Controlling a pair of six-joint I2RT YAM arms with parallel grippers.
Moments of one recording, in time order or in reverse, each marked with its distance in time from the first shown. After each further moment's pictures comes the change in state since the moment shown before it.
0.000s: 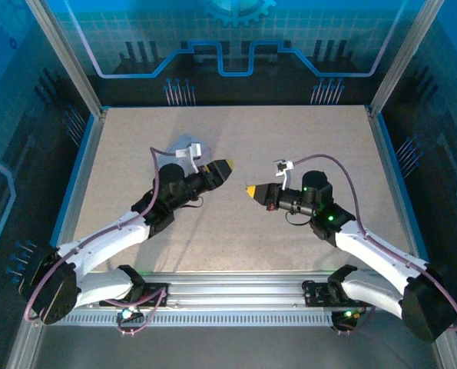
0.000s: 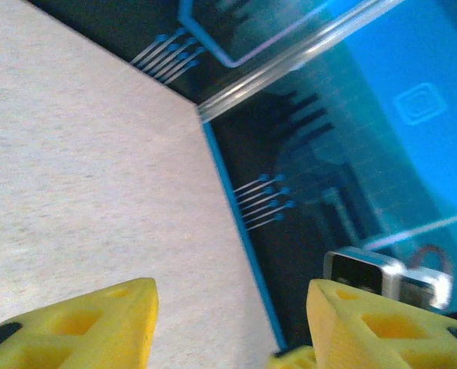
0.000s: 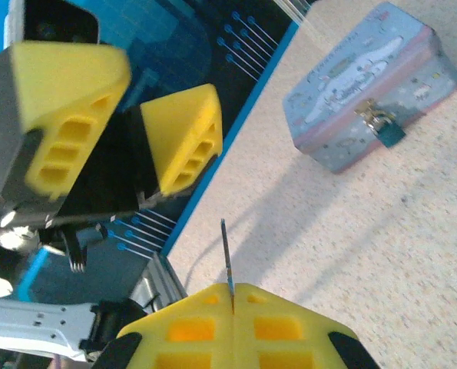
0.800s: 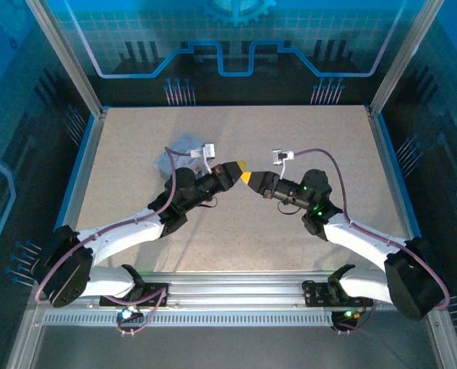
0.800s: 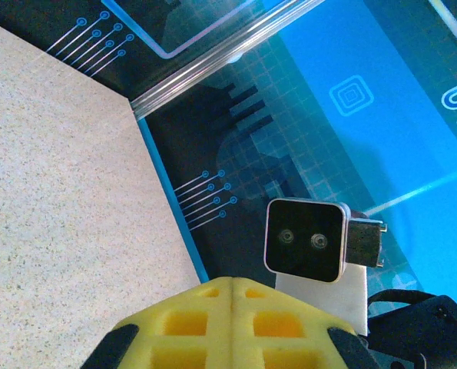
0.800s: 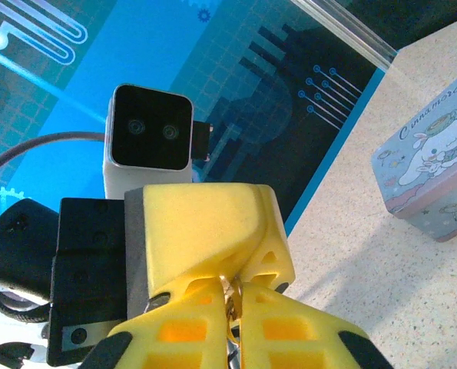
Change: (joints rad) left arm -0.121 0.132 0.002 0.309 -0.012 -0.064; right arm -0.003 0.184 -0.021 0.534 -0.057 0.278
